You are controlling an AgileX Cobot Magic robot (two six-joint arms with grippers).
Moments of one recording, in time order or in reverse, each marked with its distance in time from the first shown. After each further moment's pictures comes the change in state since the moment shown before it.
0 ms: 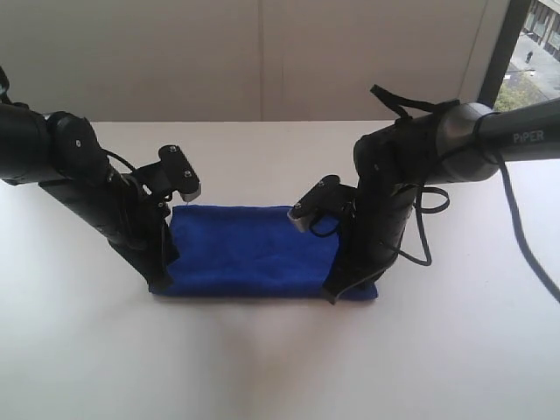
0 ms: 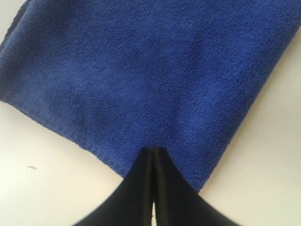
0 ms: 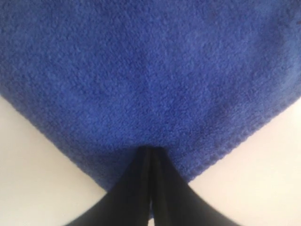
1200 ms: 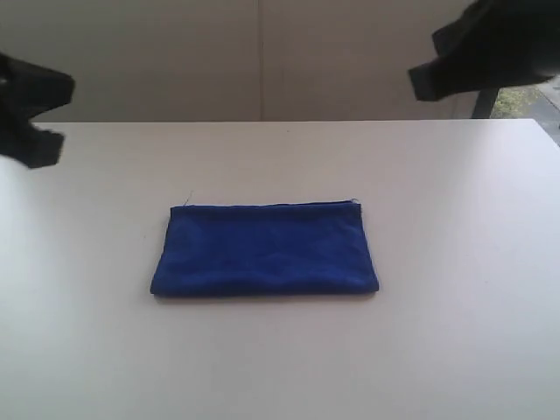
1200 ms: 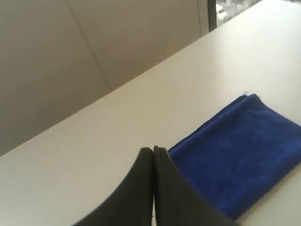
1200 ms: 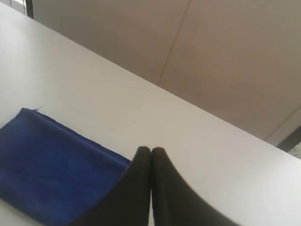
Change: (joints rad) left arm 0.014 -0.899 0.316 0.000 -0.235 -0.397; right arm -0.015 -0.948 0.244 -0.129 -0.297 0.316
